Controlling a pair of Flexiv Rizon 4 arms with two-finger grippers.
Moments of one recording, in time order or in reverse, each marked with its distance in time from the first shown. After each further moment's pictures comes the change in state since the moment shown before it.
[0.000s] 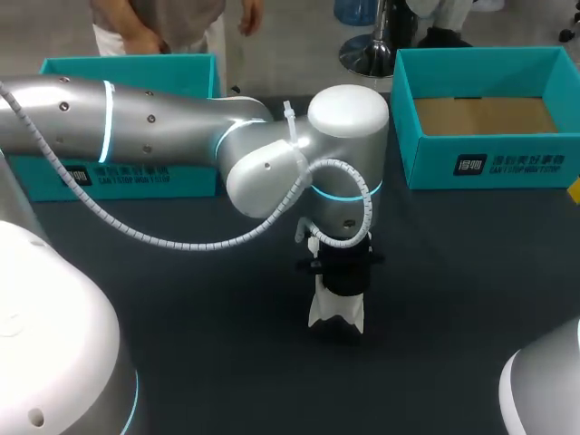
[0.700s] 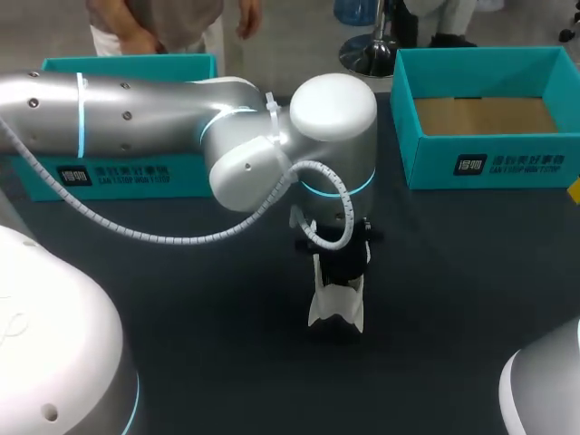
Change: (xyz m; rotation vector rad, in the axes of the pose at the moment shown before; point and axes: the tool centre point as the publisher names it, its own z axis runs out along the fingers) left arm -0.006 0.030 -0.044 -0.183 -0.074 0.022; right arm 0.000 0.000 0.000 0.000 0.000 0.000
